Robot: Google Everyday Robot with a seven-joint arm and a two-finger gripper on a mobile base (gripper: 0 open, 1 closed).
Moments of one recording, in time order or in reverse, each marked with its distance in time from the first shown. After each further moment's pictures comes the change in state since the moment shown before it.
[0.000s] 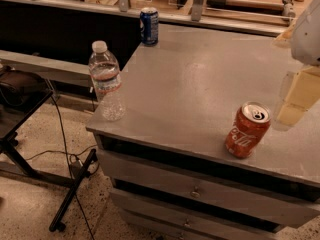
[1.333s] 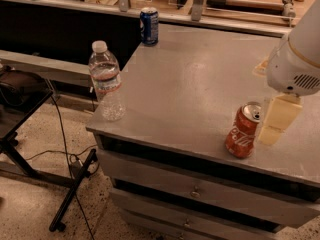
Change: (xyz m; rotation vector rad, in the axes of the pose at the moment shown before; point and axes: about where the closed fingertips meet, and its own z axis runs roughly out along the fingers) arm 0.000 0.018 0.057 -0.091 0.014 0.003
